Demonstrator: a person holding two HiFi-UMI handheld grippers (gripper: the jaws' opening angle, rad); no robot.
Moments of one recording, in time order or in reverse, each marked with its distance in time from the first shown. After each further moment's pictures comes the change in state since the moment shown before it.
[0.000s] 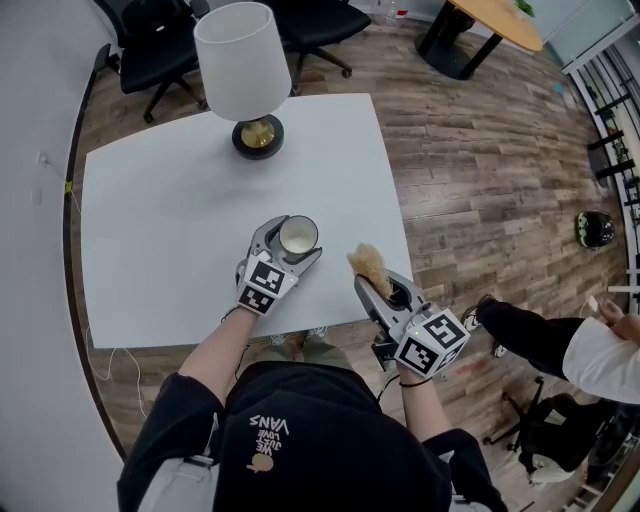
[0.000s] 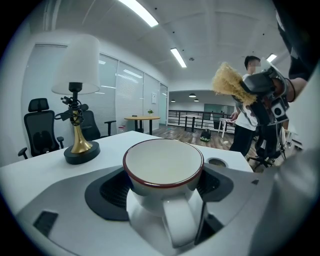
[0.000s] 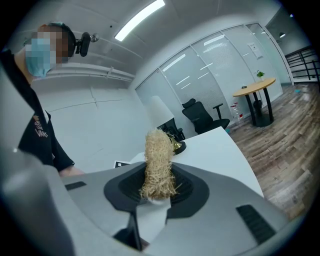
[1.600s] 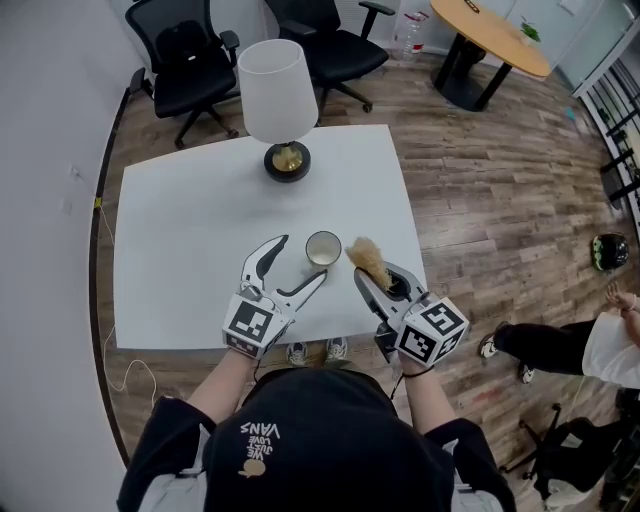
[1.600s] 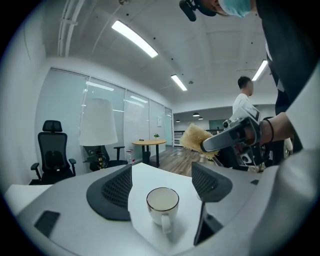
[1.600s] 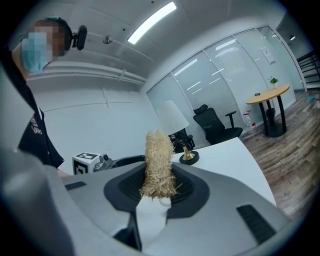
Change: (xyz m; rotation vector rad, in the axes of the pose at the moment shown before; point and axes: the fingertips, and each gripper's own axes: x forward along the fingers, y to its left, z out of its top) left arm -0.129 -0.007 0.098 0.009 -0.277 0.092; right arm 0.031 0.038 0.027 -0.090 -0.053 0.099
